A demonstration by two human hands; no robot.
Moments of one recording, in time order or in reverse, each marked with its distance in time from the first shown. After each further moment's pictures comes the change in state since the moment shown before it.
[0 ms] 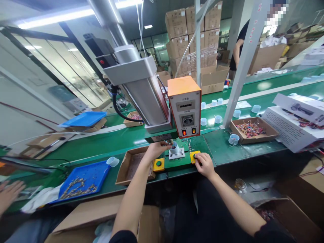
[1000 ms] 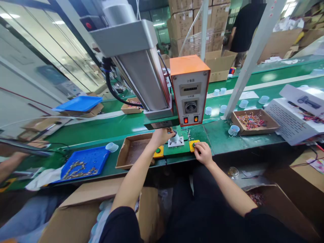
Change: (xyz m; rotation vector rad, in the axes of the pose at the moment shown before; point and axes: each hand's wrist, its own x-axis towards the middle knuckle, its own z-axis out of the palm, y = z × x) left_hand 0.009 0.019 0.017 0.264 0.007 0.104; right_hand -0.003 0.005 0.004 -0.003 -0.023 0.007
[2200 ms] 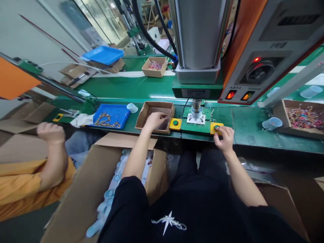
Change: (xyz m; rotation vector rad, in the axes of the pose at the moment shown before) left_hand -0.075 -0.142 -0.005 0.169 -0.064 -0.262; right_hand -0.006 0.013 0.005 -0.022 -0.136 0.102
